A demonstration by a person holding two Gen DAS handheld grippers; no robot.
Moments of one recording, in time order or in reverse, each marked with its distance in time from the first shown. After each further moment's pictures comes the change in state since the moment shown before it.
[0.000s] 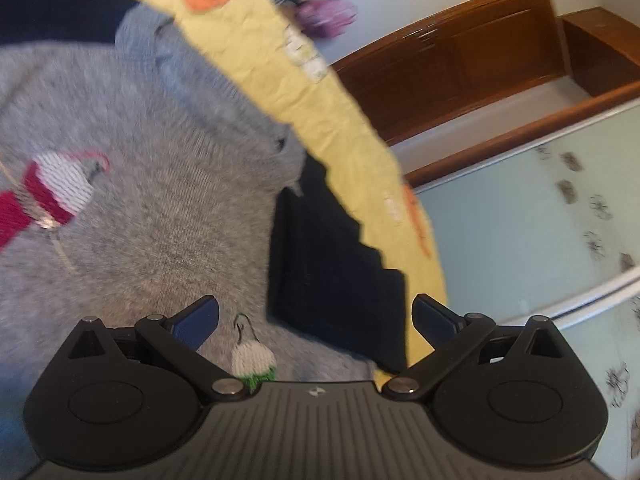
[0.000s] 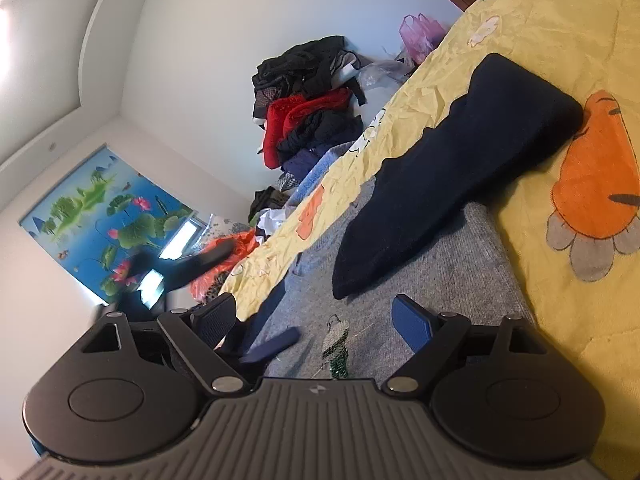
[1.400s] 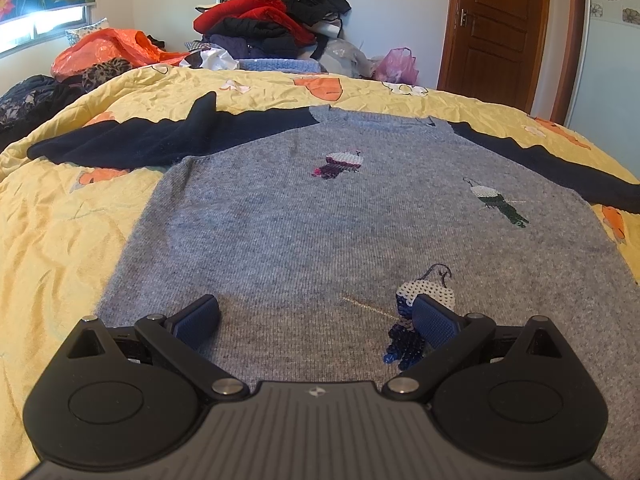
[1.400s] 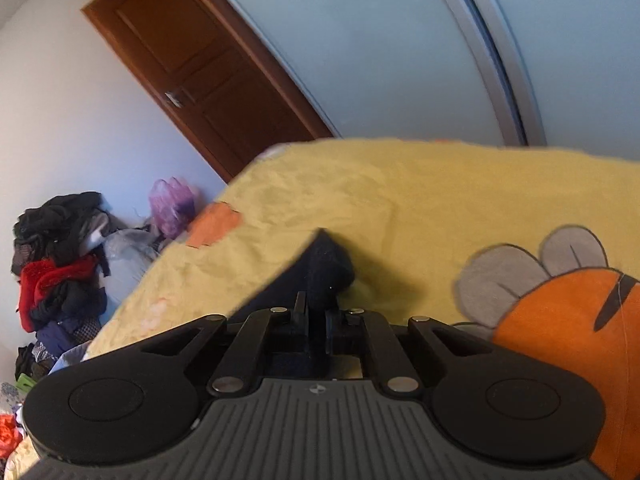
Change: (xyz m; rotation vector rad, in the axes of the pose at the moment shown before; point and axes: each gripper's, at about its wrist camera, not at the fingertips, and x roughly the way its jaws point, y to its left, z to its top) left arm -0.142 0.028 -0.161 0.581 -0.330 0.686; right arm -0.107 -0.103 0.175 0.008 -0.490 -0.766
